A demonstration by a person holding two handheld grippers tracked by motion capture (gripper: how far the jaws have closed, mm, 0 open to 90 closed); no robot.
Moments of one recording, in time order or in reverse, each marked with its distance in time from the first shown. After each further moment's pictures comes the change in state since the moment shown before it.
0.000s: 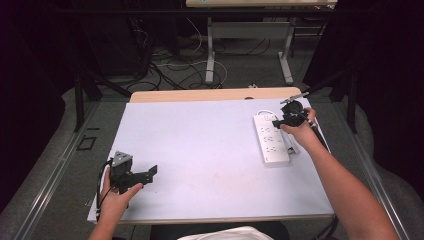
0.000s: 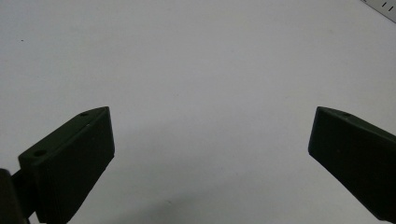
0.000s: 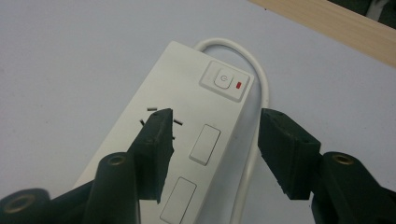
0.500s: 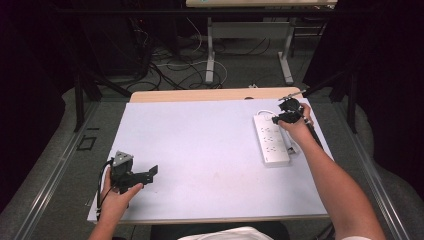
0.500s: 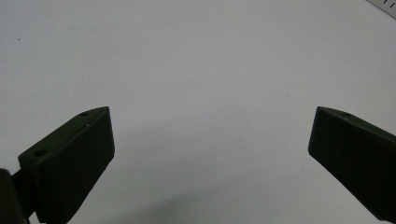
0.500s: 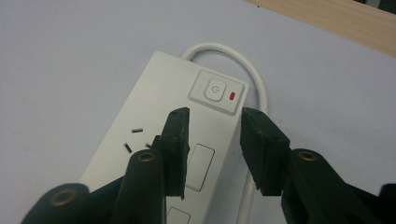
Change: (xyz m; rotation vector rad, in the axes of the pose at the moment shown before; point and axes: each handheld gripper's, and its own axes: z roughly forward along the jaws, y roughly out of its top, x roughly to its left) left arm 0.000 0.000 0.002 0.007 0.000 0.003; right arm -0.006 0.007 0.021 0.011 -0.009 0.068
